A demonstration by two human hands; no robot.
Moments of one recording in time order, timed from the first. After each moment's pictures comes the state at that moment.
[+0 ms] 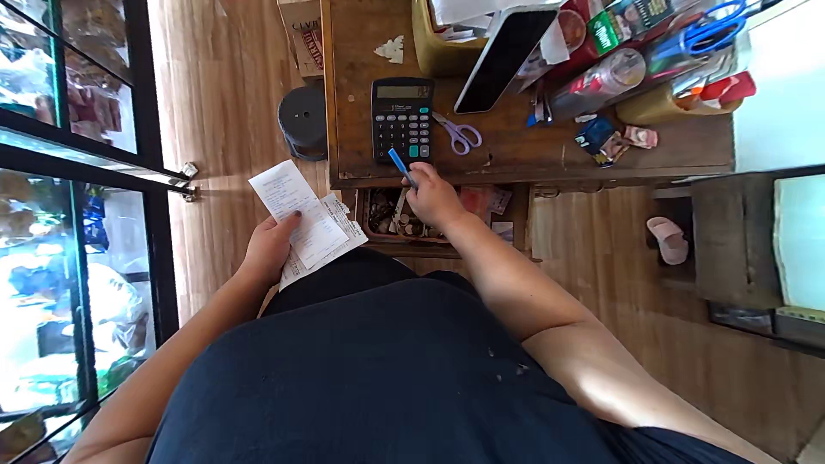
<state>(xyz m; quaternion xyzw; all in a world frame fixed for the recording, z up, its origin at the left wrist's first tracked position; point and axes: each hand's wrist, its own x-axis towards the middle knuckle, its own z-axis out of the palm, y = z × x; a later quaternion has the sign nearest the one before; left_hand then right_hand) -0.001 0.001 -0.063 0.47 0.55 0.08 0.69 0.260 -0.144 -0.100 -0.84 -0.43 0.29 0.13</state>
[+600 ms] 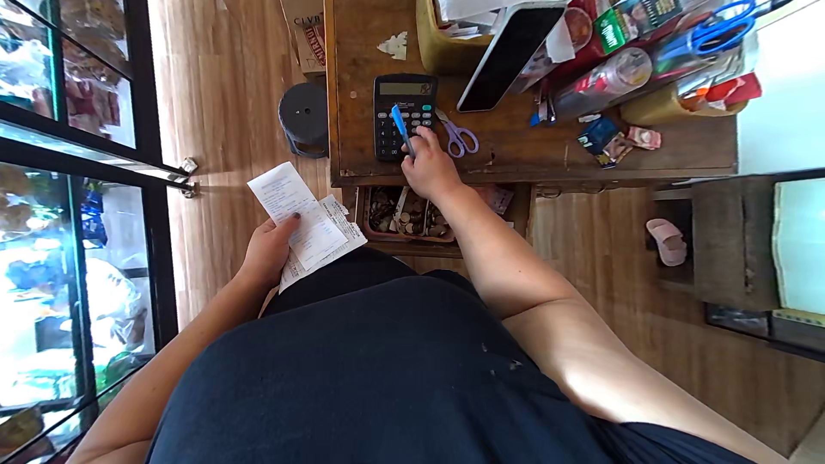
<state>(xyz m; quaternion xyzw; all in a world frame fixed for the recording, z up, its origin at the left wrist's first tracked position) -0.007 -0.004 -0.067 0.45 0.55 0.09 0.70 0.277 -0.102 -0.089 -0.87 -0.39 0.27 0.12</state>
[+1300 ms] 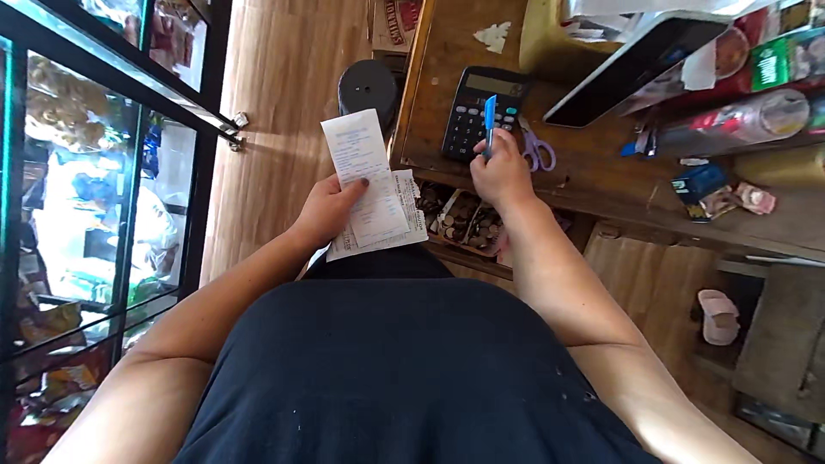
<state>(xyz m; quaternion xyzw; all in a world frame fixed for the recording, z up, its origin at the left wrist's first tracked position) 0.001 0.005 -0.047 0.51 0.47 0.11 0.71 0.279 -0.098 -0.089 -0.87 -0.40 0.25 0.11</state>
